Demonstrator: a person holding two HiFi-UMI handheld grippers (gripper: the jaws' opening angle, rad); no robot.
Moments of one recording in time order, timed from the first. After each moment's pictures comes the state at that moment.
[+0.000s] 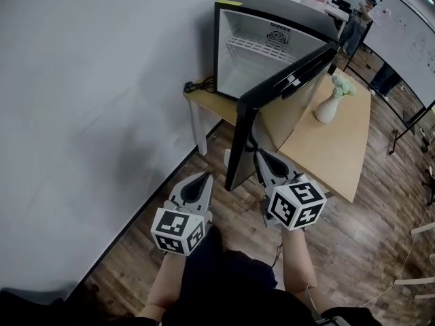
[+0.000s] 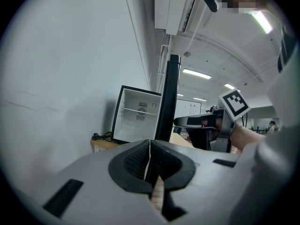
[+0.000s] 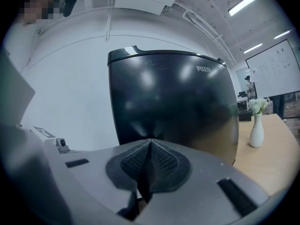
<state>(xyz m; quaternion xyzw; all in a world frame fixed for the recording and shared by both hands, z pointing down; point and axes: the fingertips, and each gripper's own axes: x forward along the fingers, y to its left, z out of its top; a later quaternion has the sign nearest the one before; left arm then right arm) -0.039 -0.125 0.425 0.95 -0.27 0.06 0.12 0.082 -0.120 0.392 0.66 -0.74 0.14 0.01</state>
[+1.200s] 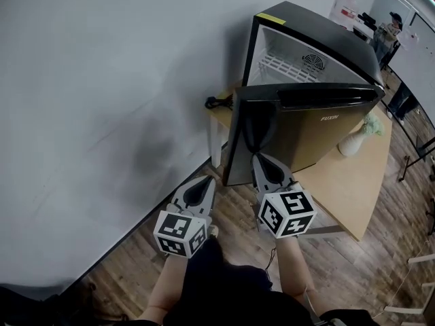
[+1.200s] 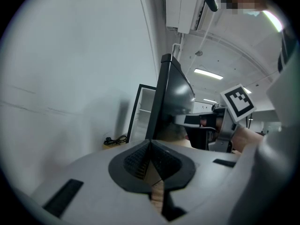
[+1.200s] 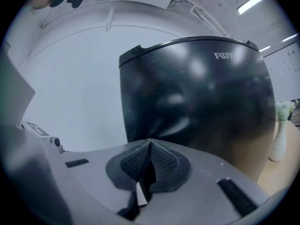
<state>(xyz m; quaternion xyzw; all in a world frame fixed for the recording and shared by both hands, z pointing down) -0.045 -0.259 0.435 0.94 -0.31 0.06 0.14 0.064 -0.270 0.396 0.65 -0.75 0.12 0.03</state>
